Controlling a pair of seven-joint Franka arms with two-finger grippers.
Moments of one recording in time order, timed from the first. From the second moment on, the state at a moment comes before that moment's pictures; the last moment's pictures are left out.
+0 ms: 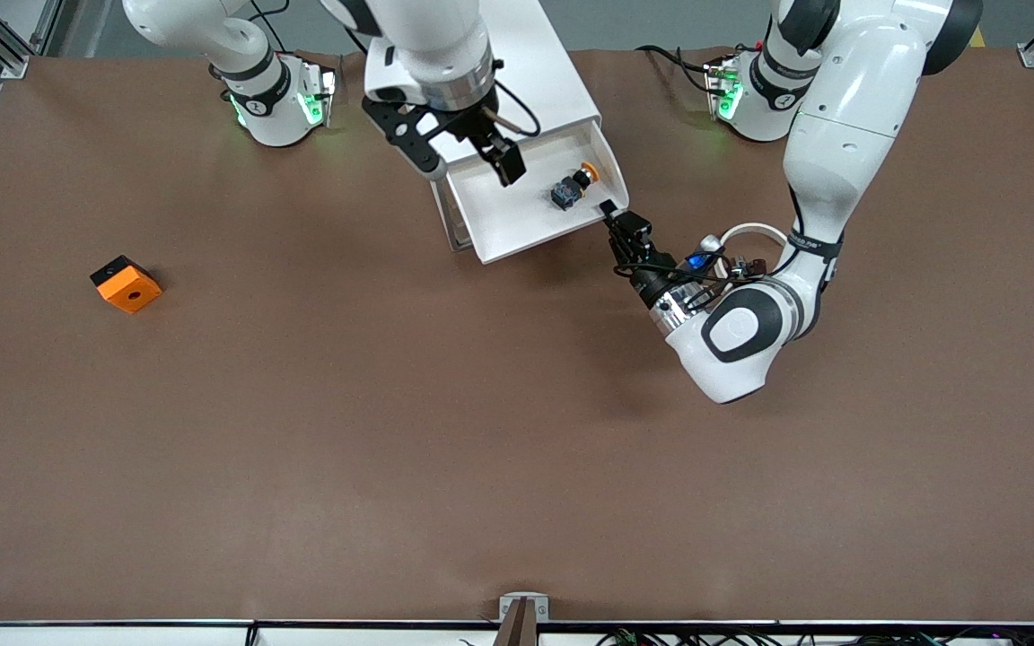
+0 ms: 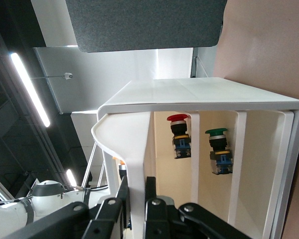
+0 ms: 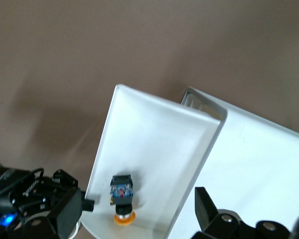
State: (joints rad) left arm -0.31 0.78 -0.03 -1.55 -1.01 1.10 -2.21; right arm 0.85 0.22 -0.01 -1.44 0.17 1.68 1.68
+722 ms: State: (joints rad) left arm -0.27 0.77 -0.03 -1.46 -0.95 1.08 -2.13; right arm 1.04 0.38 -0.01 -1.45 0.05 1.85 1.79
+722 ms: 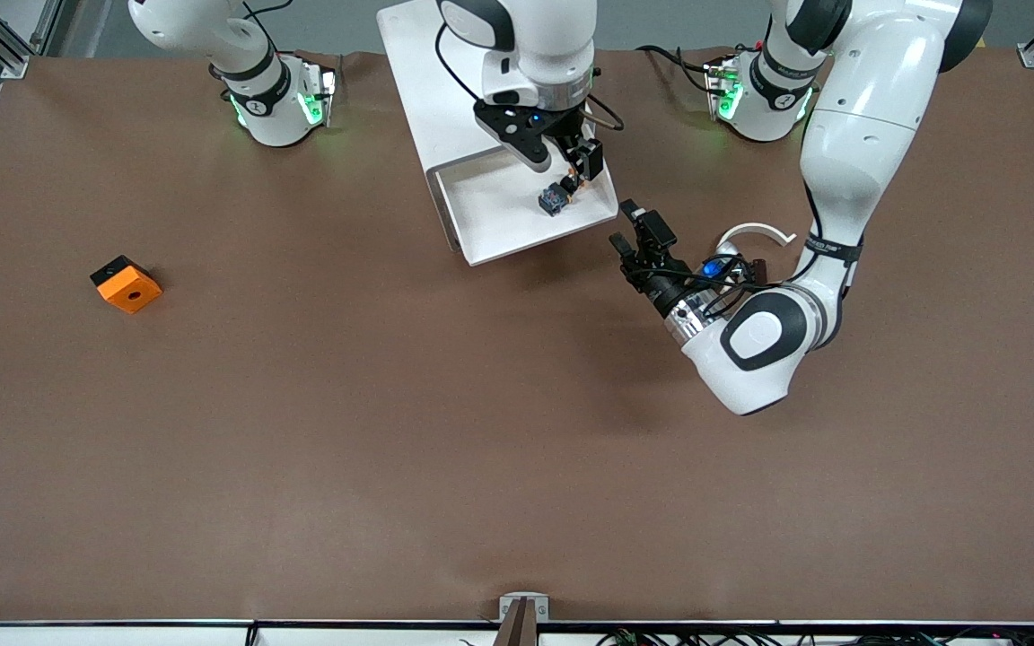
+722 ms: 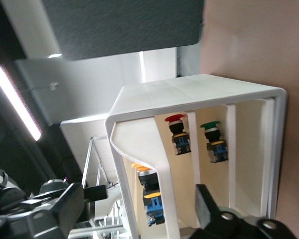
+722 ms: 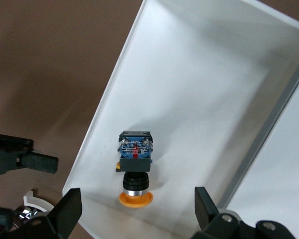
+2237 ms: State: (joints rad) left arm -0.26 0.59 0.02 -1.22 -0.56 1.28 -0.87; right arm 1.05 0.49 -0.03 -1.45 -0.03 1.93 1.79
